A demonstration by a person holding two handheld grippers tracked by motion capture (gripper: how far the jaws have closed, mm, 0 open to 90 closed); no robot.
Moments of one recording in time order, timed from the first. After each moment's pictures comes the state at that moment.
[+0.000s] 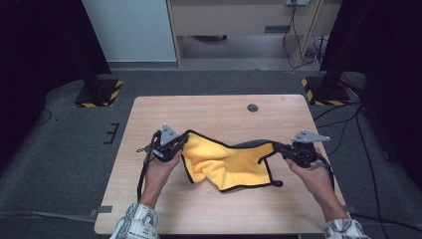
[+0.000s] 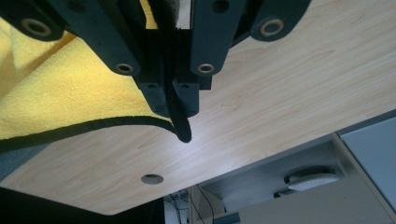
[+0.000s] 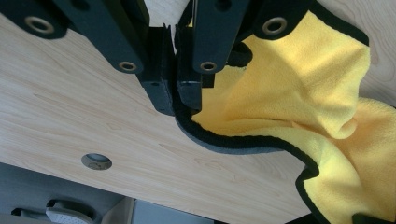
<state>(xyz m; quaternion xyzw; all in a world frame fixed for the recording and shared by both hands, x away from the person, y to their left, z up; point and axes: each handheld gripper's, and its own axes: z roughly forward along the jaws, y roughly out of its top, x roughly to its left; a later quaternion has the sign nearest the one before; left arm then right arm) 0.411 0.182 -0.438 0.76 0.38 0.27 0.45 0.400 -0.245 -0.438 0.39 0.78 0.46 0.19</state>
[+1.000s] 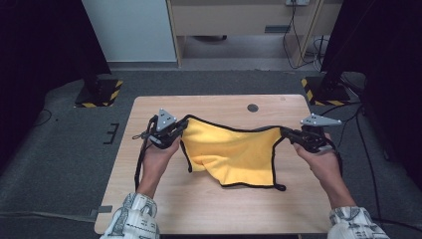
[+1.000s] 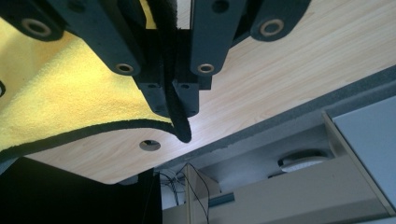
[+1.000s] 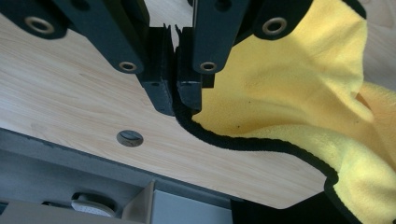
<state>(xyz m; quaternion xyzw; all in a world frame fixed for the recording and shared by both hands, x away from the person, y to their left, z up) 0.425 0.176 -0.391 0.75 0.37 0.28 0.46 0.421 -0.259 -0.396 0.41 0.76 0.46 0.21</state>
